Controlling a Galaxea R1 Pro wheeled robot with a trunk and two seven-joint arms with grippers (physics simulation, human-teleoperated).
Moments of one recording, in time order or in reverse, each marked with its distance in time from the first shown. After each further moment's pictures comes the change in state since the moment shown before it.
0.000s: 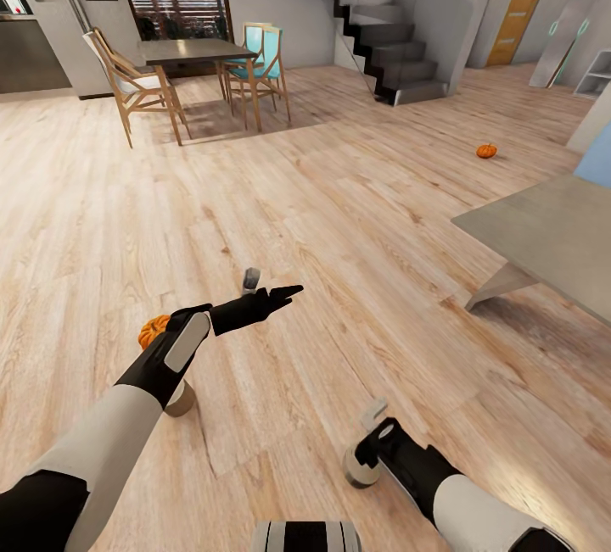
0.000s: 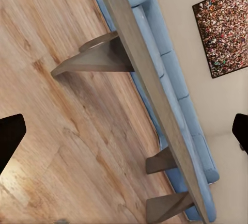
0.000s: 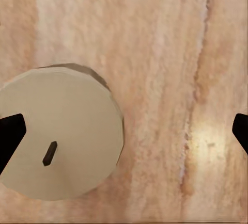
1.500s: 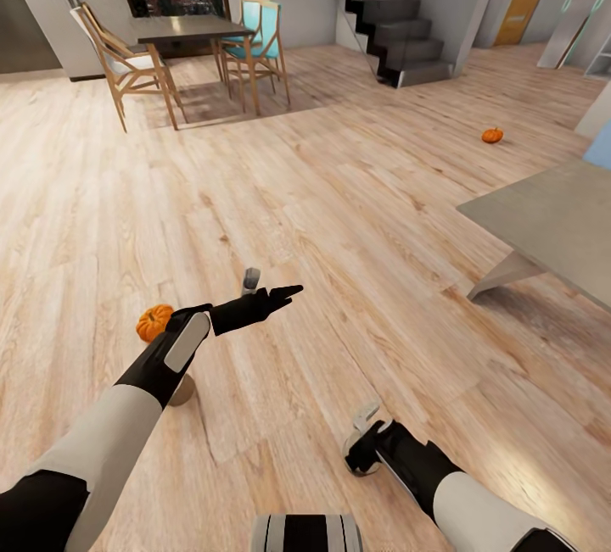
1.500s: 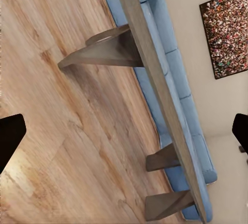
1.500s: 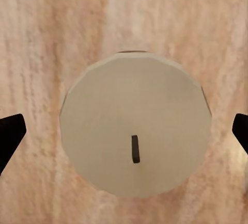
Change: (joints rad) left arm 0.000 0.000 0.000 0.000 0.000 0.000 0.001; right arm -0.001 -0.005 -0.001 -0.042 -0.002 0.040 0.172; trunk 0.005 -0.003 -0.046
